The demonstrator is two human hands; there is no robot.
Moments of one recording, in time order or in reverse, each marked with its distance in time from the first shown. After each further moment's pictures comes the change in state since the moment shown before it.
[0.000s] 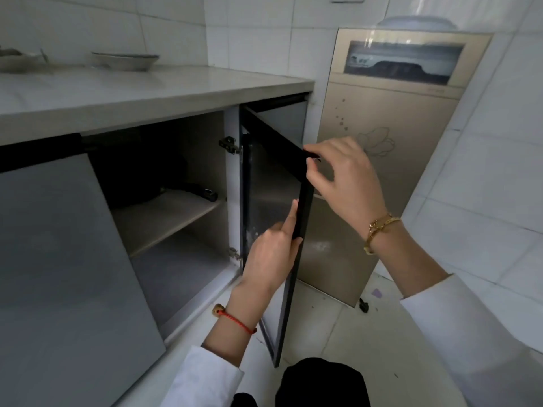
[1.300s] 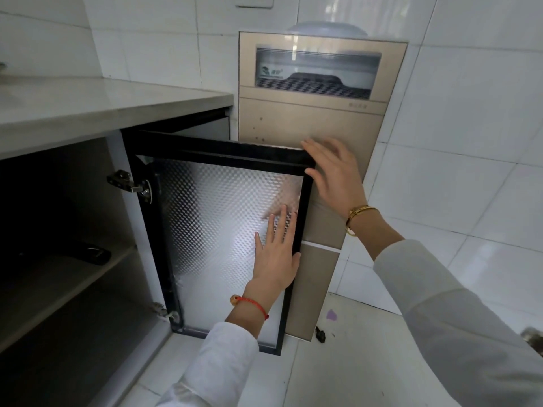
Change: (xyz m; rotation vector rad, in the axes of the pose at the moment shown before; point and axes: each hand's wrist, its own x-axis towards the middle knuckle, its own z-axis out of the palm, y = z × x) left_hand 0.169 0.037 0.180 0.079 -0.248 0.104; right_hand 0.040 0.239 0.033 -0.295 -0.047 0.118
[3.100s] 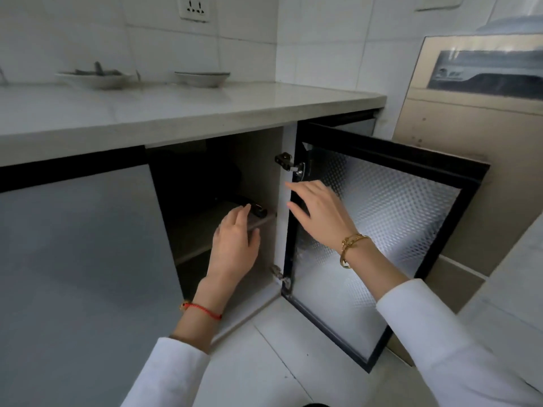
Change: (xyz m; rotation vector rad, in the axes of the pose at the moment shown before) left_hand -0.216 -0.157 -0.169 0.033 0.425 -0.564; right_hand -0.025 -0.260 0.049 0.423 -0.233 -0.392
